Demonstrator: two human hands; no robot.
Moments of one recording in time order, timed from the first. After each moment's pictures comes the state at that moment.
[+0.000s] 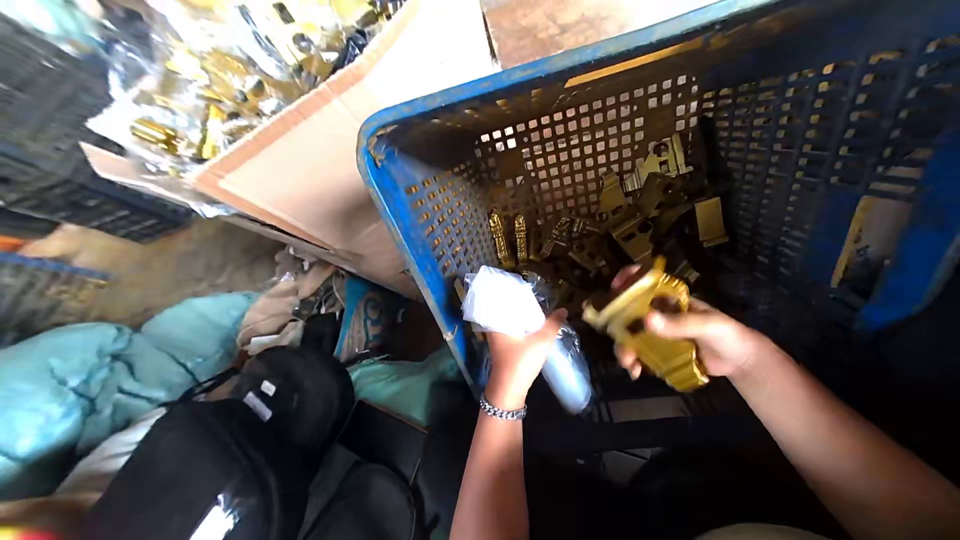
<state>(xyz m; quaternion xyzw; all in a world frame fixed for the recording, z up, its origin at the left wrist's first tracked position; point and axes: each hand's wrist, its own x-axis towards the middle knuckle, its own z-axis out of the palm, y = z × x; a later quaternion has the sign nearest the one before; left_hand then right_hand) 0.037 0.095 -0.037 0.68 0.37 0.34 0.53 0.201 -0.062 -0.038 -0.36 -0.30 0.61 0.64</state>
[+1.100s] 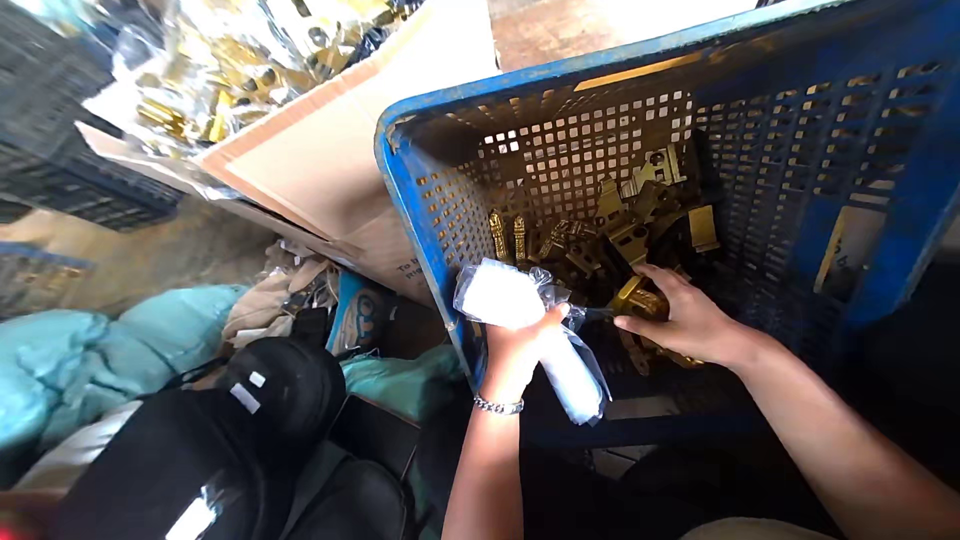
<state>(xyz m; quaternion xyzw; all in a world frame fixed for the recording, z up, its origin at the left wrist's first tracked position) 0.037 0.085 -0.014 0.58 0.38 0.34 0.64 0.198 -0.061 -0.017 -0.78 -0.39 0.29 0.39</state>
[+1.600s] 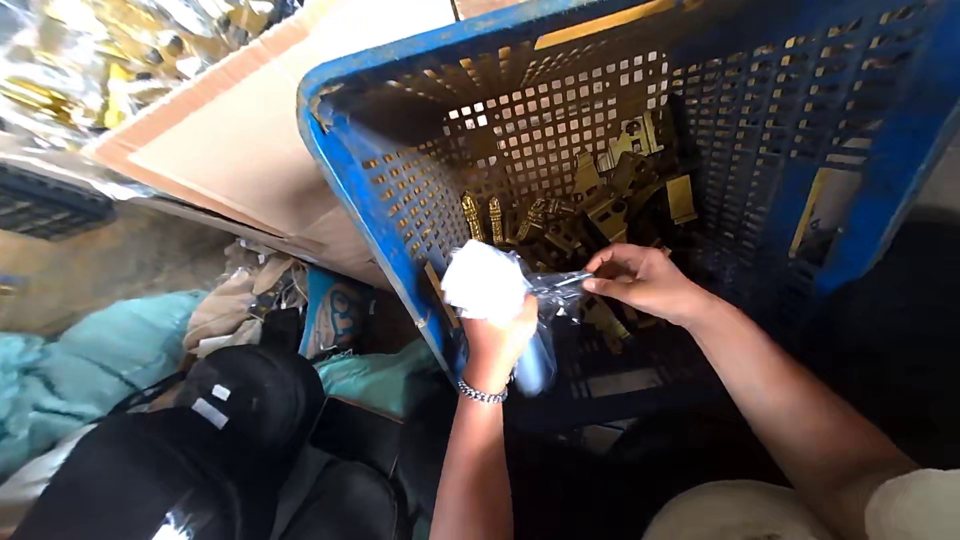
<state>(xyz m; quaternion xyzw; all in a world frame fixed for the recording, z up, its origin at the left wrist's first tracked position) 0.036 0.094 -0.039 0.77 0.32 0.40 0.39 0.208 -0.044 -0.040 -0.72 -0.35 0.33 0.50</state>
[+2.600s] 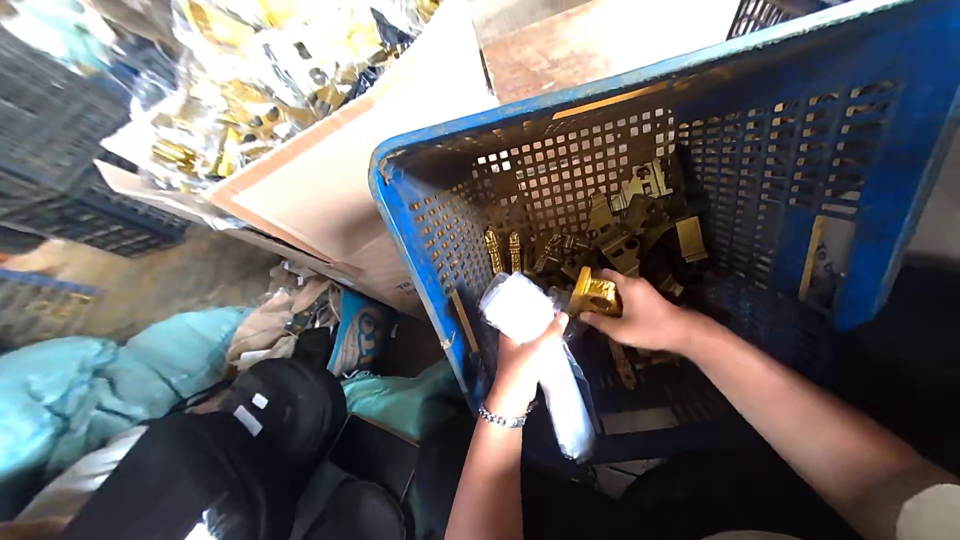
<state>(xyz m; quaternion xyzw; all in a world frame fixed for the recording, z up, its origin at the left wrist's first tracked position) 0.046 0.077 -0.005 0.54 0.41 0.27 0.68 0.201 -0.024 -0.011 -0.74 -0.49 0.30 0.35</state>
